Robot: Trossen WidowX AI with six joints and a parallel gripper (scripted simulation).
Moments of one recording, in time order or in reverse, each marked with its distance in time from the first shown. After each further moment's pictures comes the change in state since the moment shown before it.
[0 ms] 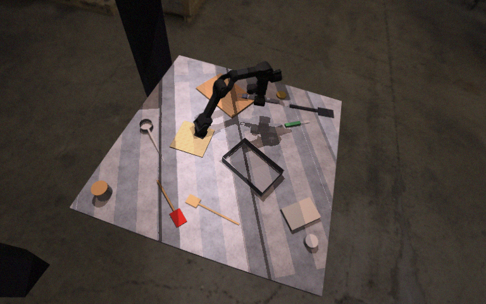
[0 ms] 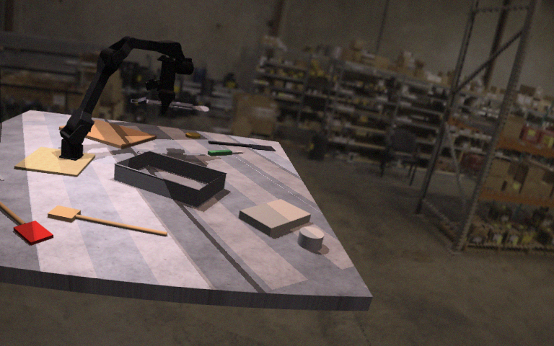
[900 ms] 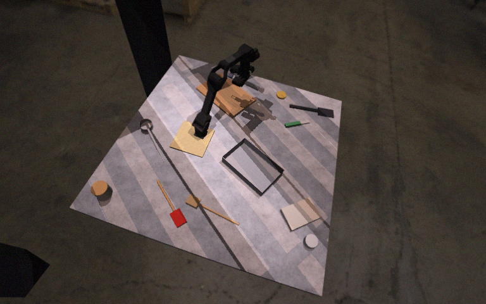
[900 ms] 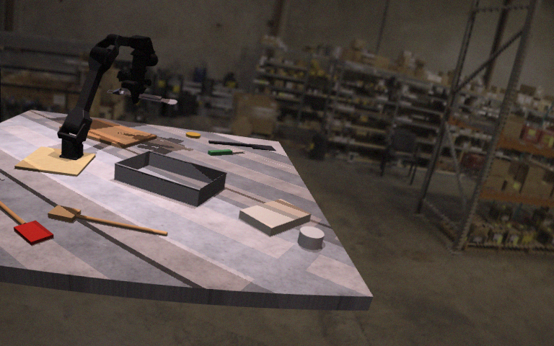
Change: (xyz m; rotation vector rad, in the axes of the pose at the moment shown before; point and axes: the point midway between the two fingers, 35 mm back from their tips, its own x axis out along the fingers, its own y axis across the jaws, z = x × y) arm -0.001 -0.127 0.114 0.380 -0.010 -0.008
